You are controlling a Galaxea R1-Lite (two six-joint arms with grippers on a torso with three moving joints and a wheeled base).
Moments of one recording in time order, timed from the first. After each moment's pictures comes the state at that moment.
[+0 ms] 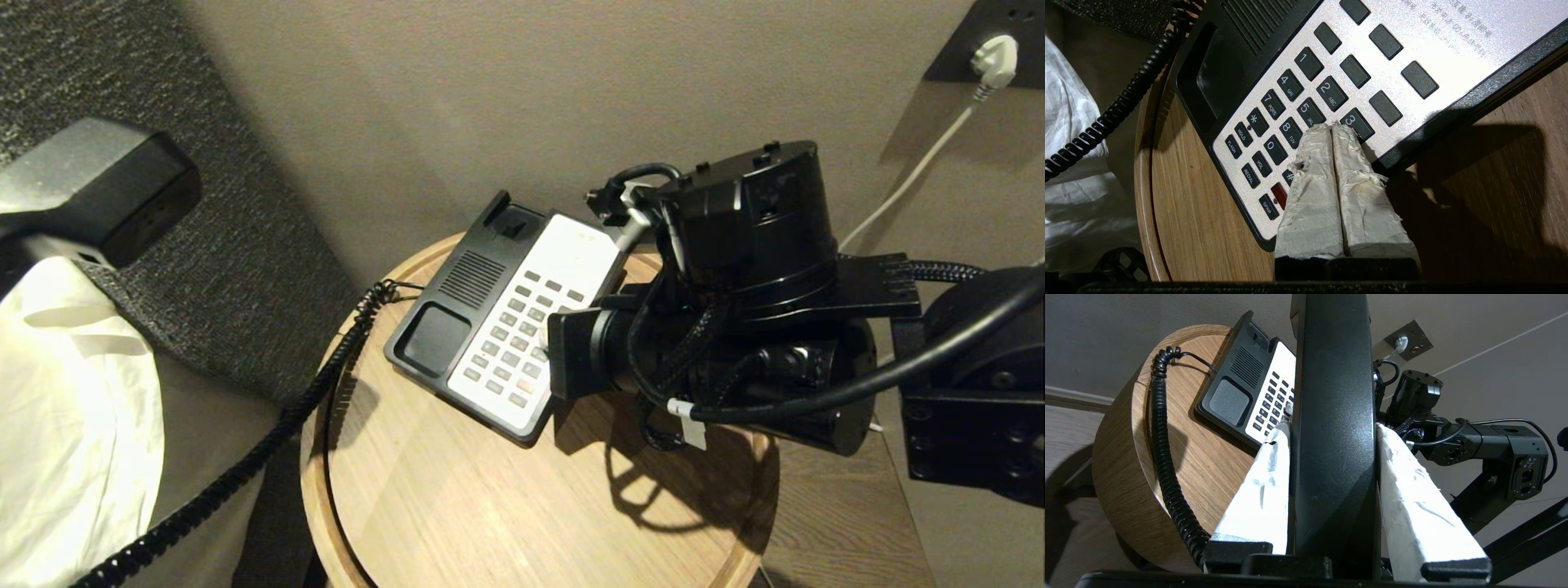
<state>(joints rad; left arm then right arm) -0.57 0.51 -0.64 -0.06 -0.10 -0.61 0.95 1.73 -1.23 -0.09 -0.27 0.36</state>
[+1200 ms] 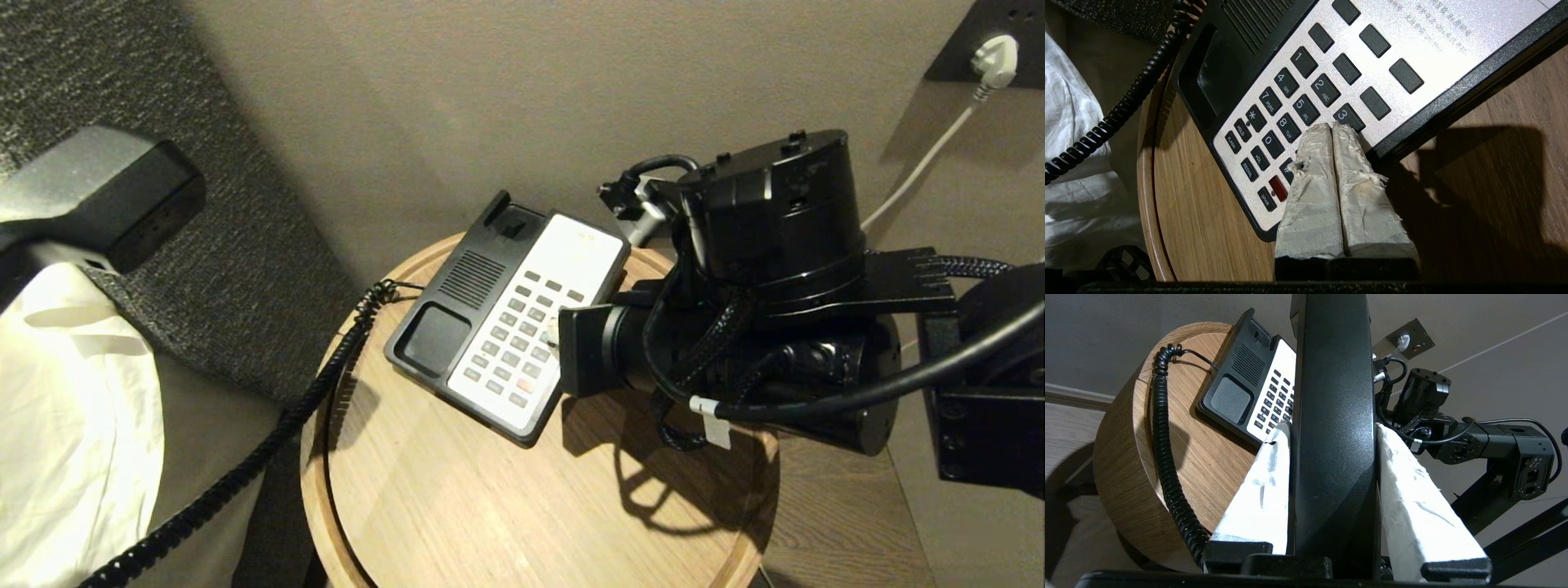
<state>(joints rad) -0.57 0.50 -0.63 -0.06 -0.10 -0.61 0.95 1.71 -1.22 -0.09 -0.27 0.36</state>
